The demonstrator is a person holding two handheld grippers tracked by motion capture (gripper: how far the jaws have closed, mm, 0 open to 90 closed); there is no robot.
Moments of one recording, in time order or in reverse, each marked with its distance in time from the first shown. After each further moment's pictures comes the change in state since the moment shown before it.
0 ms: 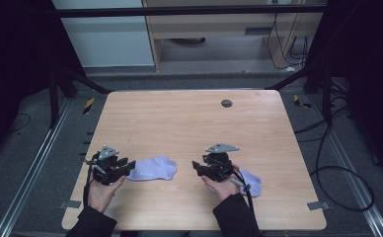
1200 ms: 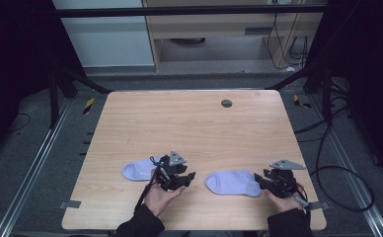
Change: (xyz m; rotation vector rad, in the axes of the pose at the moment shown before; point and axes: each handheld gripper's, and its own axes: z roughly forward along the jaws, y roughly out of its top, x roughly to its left) left arm -0.155 0.028 0.069 0.083 -0.203 0.210; right arm -0.116 -0.081 -0.094 0.065 -0.231 0.052
